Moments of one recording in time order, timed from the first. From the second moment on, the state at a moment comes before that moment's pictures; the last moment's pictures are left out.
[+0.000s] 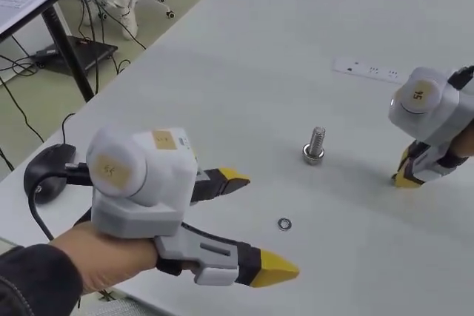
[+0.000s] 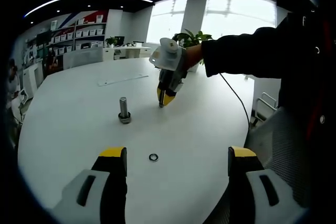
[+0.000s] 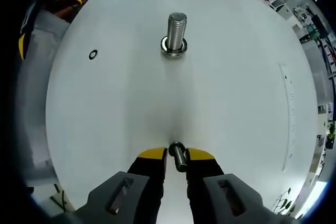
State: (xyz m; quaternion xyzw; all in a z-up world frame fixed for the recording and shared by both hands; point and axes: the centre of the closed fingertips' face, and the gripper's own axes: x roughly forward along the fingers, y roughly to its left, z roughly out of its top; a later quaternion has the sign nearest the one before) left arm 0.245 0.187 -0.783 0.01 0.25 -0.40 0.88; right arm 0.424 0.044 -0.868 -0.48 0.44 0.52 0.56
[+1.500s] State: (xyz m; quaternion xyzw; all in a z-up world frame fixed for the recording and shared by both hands) left arm 0.243 0.181 -0.774 0.02 0.24 -0.42 0.88; right arm 0.353 0.052 -0.836 -0.44 0.42 0.52 0.61
